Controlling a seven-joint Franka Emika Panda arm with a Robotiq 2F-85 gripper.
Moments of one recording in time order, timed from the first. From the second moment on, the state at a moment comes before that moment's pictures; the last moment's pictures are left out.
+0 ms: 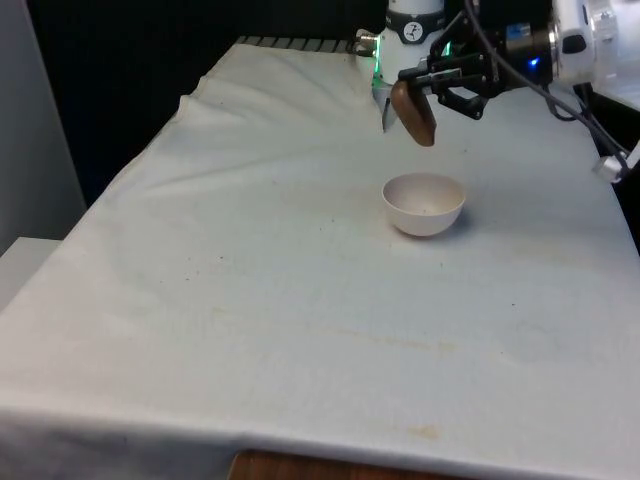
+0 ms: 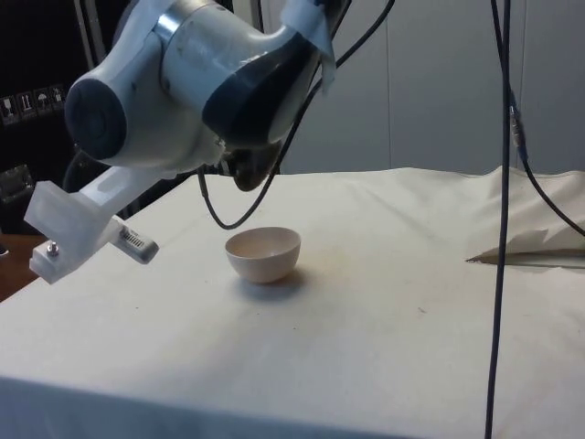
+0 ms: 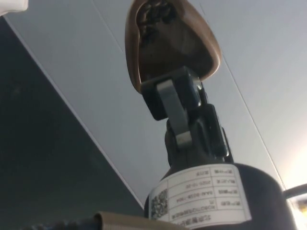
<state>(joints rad) 0.09 0.60 0.45 -1.79 -1.21 1.27 1.05</state>
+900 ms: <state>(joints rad) 0.09 0.59 0.48 -1.87 -1.32 1.21 1.03</state>
